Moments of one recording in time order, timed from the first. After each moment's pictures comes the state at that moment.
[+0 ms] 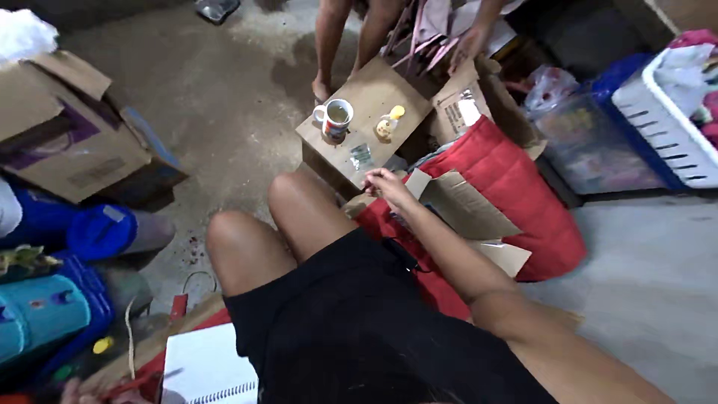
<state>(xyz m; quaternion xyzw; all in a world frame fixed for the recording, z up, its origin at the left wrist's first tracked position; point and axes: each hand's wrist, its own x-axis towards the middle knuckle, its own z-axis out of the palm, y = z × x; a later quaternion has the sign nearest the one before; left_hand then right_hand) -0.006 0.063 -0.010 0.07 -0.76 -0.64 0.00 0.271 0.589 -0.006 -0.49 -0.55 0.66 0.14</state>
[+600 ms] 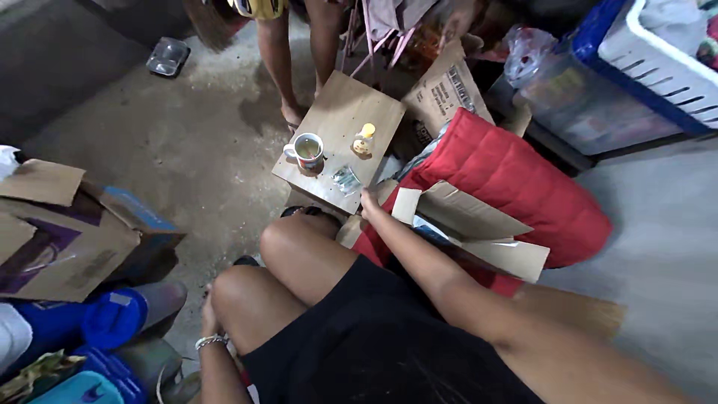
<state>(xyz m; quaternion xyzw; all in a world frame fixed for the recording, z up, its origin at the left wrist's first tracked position) -0.063 0.315 -0.074 -0.05 -0.84 -0.41 -0.35 0.230 0.652 -0.136 -0.71 -0.23 0.62 0.24</state>
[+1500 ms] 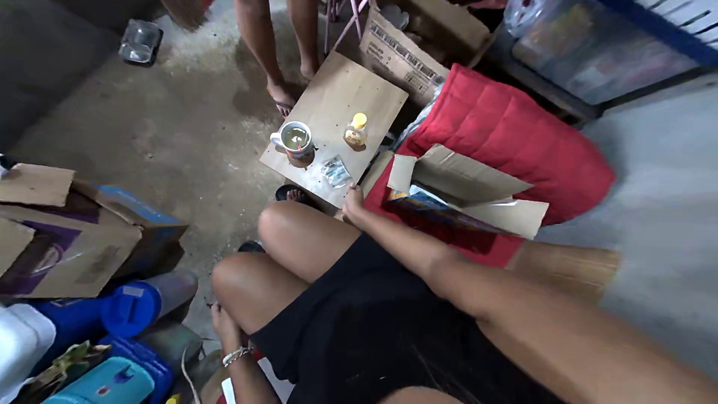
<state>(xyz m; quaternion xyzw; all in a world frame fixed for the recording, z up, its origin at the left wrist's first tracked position) -0.029 0.261 -0.071 -0.07 -0.87 -0.40 -0.26 0.200 0.574 -0.151 -0.72 -0.19 0.59 0.31</state>
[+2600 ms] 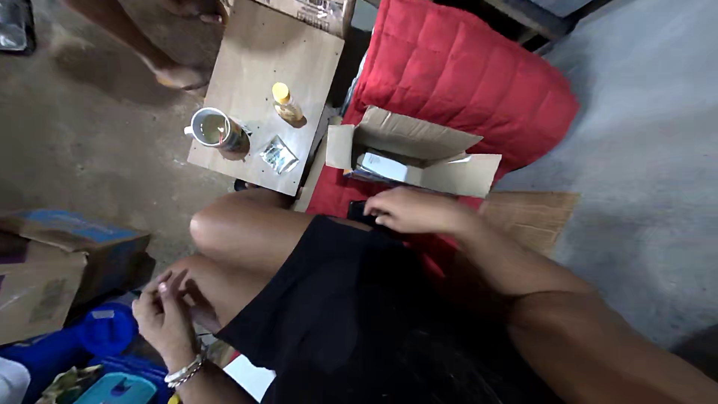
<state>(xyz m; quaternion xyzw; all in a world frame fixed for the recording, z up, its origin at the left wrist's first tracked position) -0.005 0.345 0.021 -0.43 -0.82 -0.33 -0.20 0.439 0.543 0.061 -0.40 -0.76 0.48 -0.16</state>
